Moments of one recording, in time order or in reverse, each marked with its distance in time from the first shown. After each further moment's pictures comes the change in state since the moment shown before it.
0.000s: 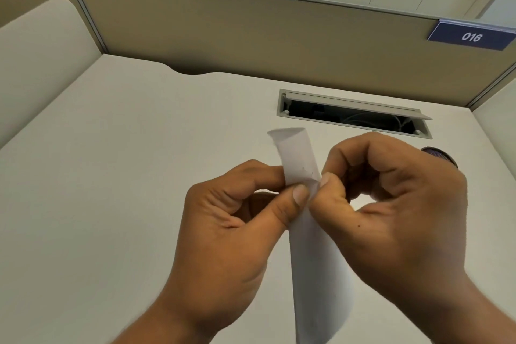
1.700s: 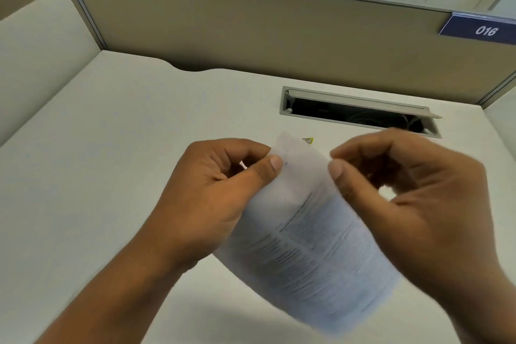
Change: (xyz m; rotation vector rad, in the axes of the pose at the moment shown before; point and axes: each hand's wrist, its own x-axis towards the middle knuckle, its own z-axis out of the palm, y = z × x) left_hand 0.047 -0.006 -0.030 0.311 -0.091 -0.149; right_hand 0.012 0.032 -0.009 0.050 -0.051 0.107
